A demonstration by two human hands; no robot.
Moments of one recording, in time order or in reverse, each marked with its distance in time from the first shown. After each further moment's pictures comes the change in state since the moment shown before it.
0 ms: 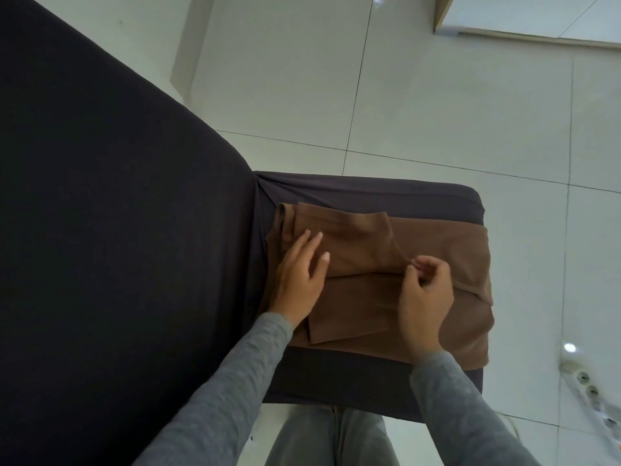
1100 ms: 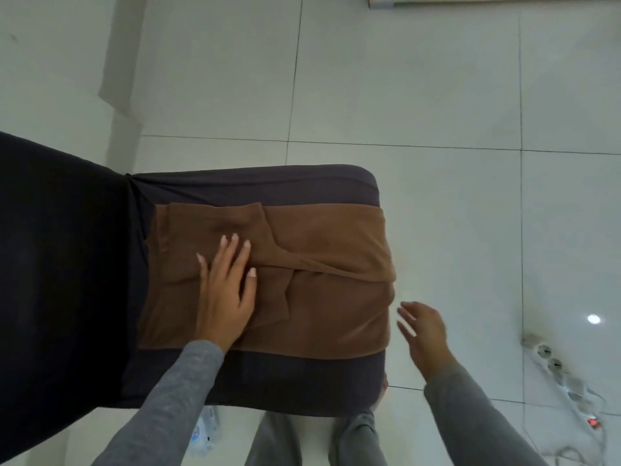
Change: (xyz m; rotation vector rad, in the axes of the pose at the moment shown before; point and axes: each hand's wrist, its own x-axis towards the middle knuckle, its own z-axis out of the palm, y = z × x) left_hand -0.025 0.042 0.088 0.487 0.126 0.182; right_hand 0.116 0.142 -0.150 0.481 -0.095 0.896
